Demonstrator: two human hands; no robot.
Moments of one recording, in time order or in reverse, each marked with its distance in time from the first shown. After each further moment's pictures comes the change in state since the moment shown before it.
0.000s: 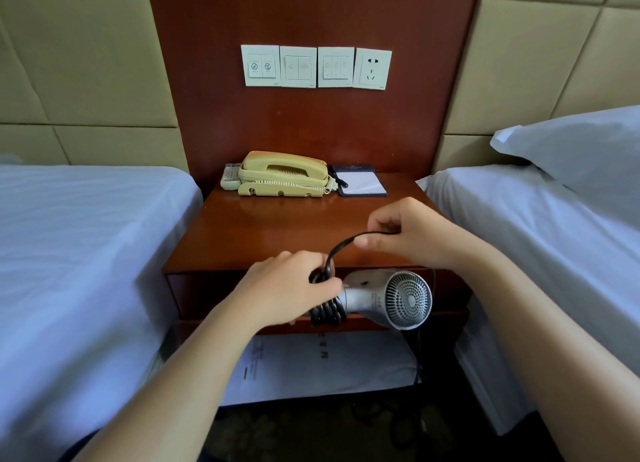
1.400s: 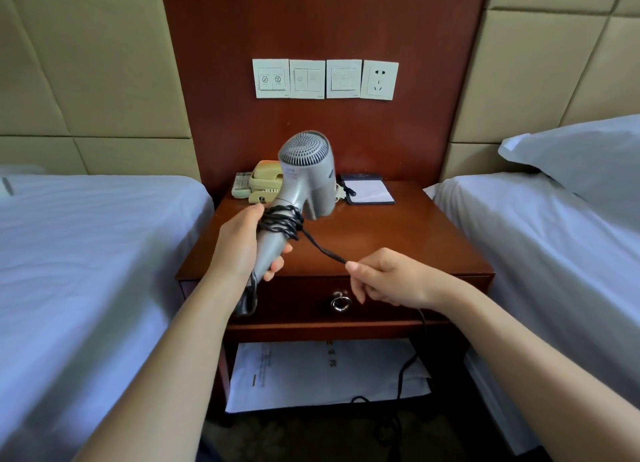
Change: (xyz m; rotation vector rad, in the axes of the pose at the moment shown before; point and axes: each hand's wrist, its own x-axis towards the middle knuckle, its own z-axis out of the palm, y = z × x) left_hand 0.017 -0.037 -0.027 -1.227 0.437 -0.324; right_hand -0.006 -0.002 0.040 0.167 -0.265 0.207
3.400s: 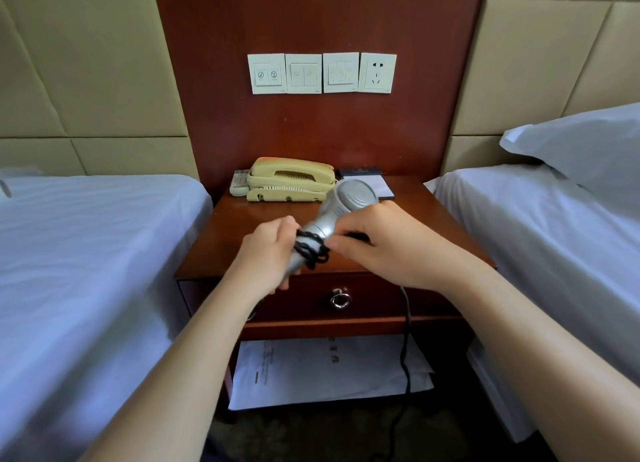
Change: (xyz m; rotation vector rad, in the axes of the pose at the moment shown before) left_hand -0.006 -0.009 0.018 0.726 -0.056 0.241; right_hand -0.004 -0.045 -0.016 -0.415 0.303 -0.395
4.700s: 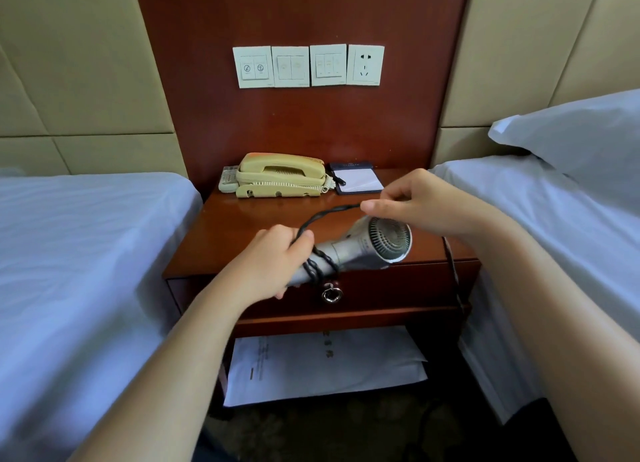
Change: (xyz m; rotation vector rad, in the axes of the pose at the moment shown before) left_hand -0.008 0.013 0.003 0.218 -0.233 0.107; right_hand -0.007 0.051 -0.032 0.254 0.046 0.345
